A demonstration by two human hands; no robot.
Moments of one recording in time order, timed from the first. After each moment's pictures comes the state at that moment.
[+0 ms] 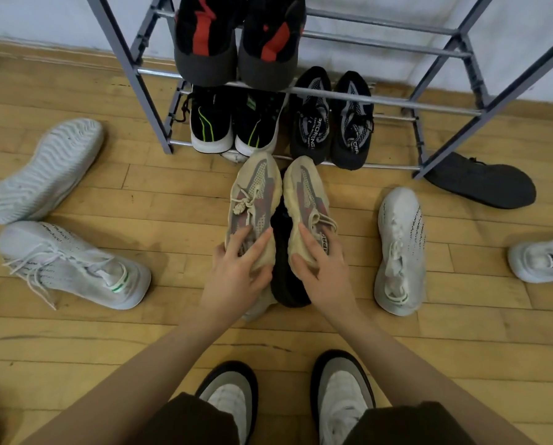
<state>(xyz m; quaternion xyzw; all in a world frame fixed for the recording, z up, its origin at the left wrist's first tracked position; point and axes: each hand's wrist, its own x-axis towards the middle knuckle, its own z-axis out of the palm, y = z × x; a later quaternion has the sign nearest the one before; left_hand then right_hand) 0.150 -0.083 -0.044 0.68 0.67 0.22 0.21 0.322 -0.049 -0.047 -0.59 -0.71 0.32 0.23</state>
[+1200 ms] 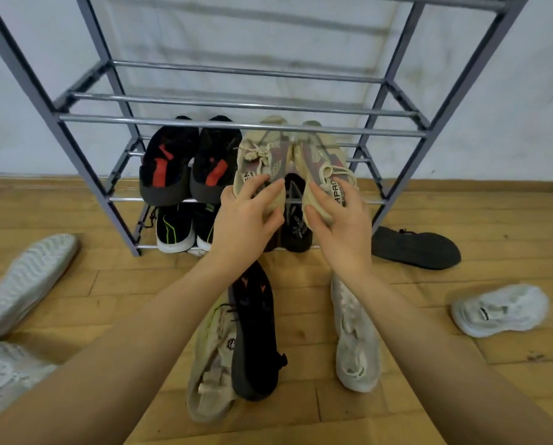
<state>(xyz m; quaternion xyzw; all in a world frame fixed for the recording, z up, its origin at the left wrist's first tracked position) 0.211 0.073 0.117 0.72 0.59 0.37 0.06 0.376 0.078 0.112 -0.59 -0.71 0.08 0.38</state>
